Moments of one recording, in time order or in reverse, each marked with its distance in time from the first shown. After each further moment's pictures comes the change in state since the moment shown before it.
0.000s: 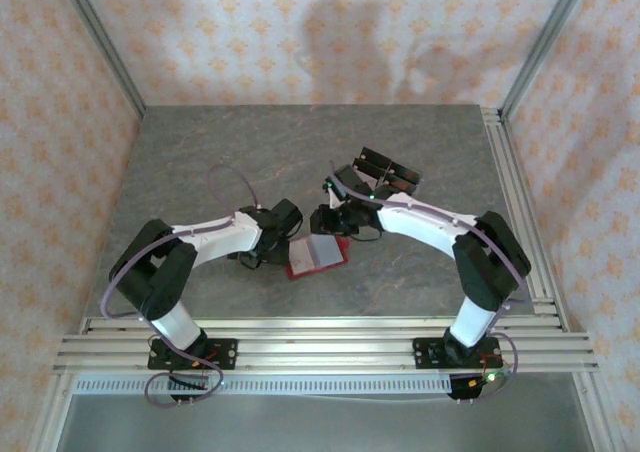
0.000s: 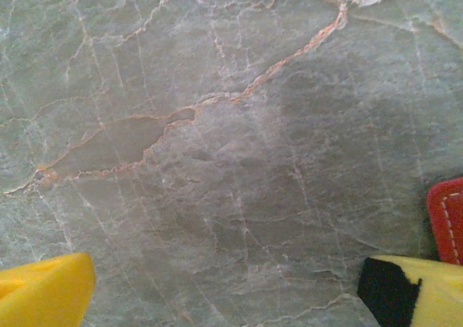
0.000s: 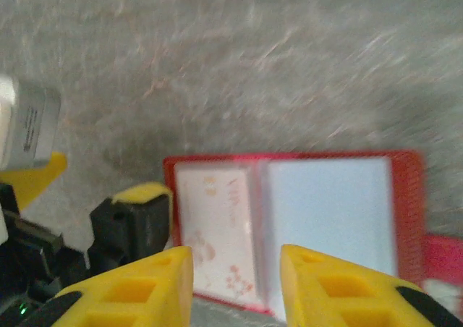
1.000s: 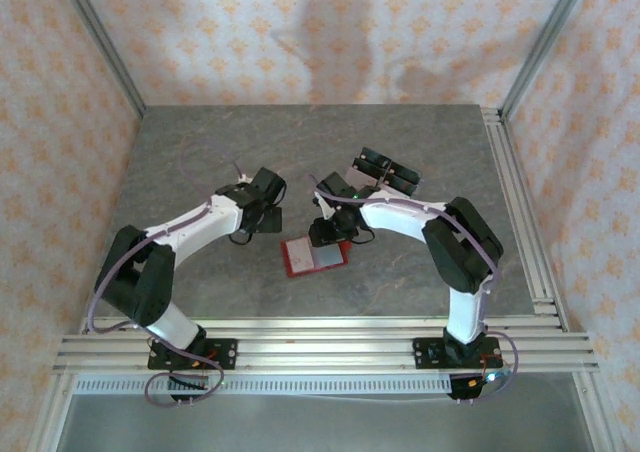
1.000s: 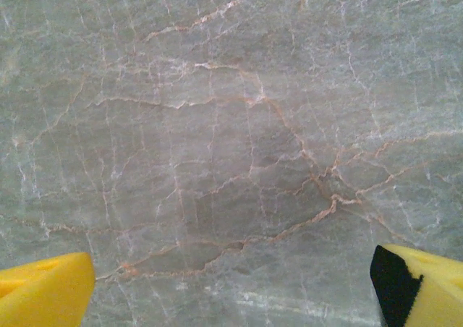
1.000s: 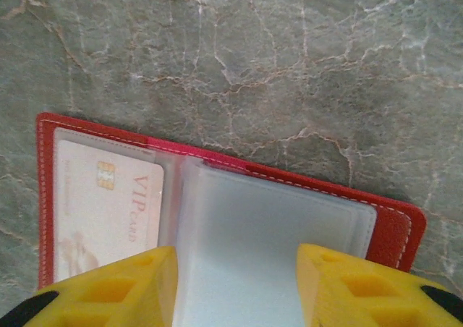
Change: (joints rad) left arm 0.140 -0.095 0.097 0.039 -0.013 0.070; right arm 0.026 0.187 0.067 -0.078 0.052 -0.262
